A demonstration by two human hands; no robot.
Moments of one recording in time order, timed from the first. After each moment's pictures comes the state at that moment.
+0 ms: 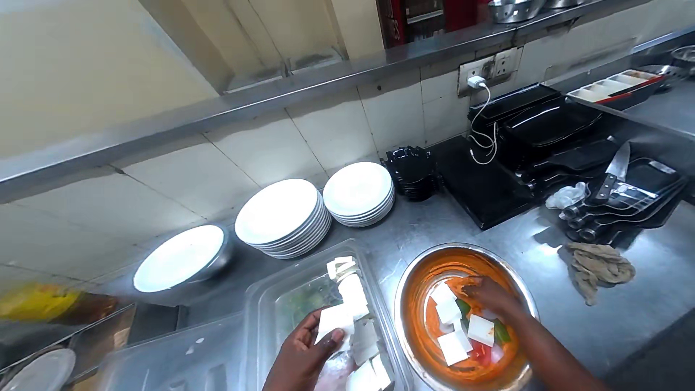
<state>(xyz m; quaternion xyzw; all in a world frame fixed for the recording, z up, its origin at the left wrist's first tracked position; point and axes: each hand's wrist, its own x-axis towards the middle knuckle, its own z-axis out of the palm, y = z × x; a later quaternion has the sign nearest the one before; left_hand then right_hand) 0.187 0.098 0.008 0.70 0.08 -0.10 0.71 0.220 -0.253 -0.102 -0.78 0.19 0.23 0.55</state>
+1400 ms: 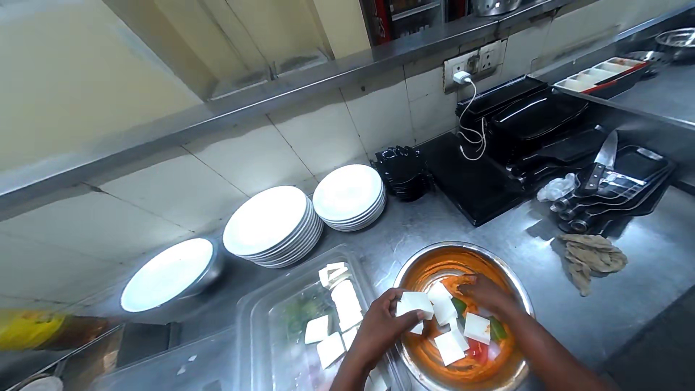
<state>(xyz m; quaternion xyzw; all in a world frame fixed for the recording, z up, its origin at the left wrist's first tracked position) 0.231 0.001 -0.031 0.77 -0.02 -0.30 0.57 0.219 -0.255 -0.100 -0.77 0.20 0.24 0.55</state>
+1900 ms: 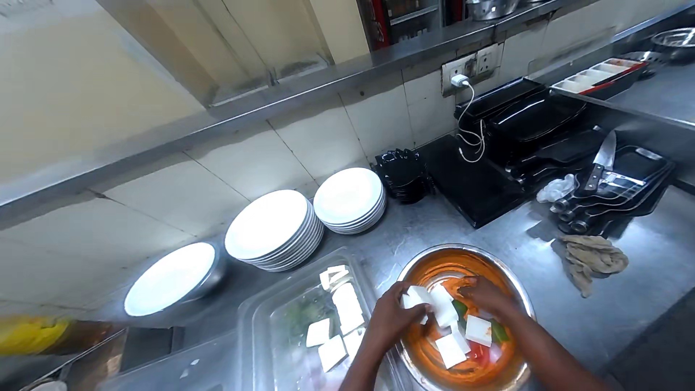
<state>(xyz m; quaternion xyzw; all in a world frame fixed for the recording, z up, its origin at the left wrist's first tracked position) 0.250 -0.016 -0.040 0.86 -0.06 -0.28 0.41 0.219 -0.254 -0.101 -0.77 0.19 0.24 0.56</state>
